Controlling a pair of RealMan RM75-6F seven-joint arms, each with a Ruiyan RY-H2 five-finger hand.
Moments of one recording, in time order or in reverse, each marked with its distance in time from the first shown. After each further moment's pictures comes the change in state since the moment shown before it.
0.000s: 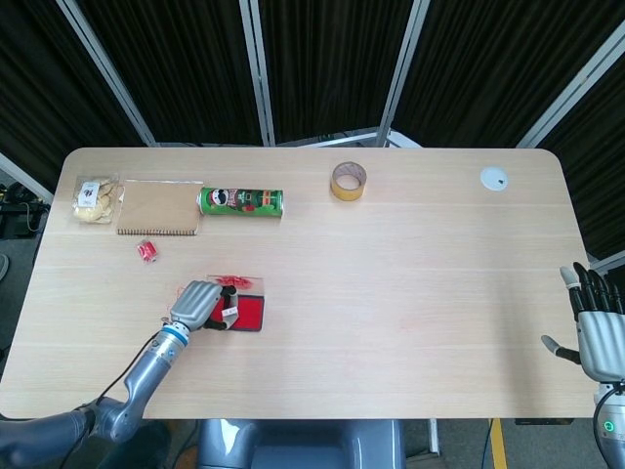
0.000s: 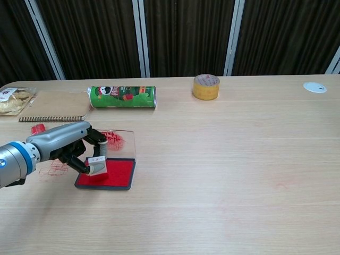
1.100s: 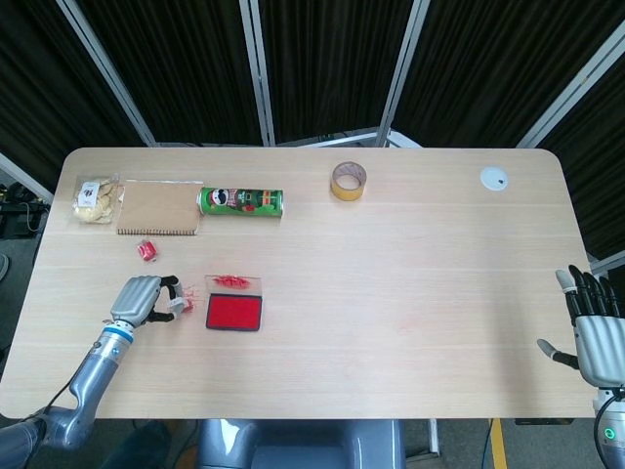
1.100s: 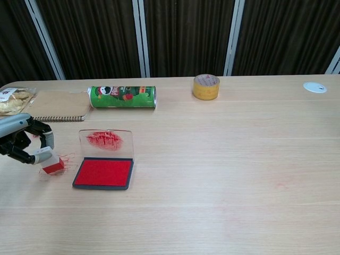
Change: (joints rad) left arm 0.100 0.126 0.031 0.077 0.042 0.070 -0.228; right arm -0.011 0.017 -0.015 -0.031 -0.035 0.023 0.015
